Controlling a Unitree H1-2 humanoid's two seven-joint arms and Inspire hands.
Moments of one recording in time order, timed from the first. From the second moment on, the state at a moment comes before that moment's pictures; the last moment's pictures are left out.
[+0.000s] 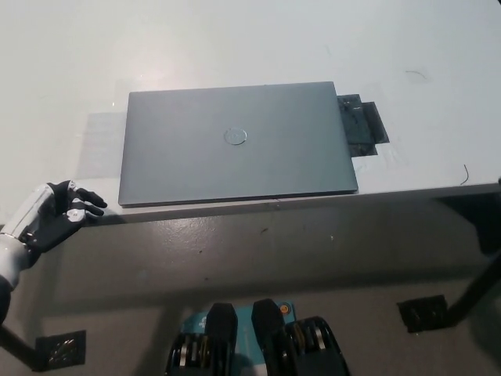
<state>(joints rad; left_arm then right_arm) -0.32 0.42 0.12 0.13 -0.10 0.09 -0.29 -0.17 -0.34 -0.32 -0.16 0.46 0.46 0.29</state>
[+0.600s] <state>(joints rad) -0.31 0.42 0.12 0.13 -0.11 0.07 -0.29 -0.18 -0.33 -0.32 -0.12 0.47 0.45 0.29</state>
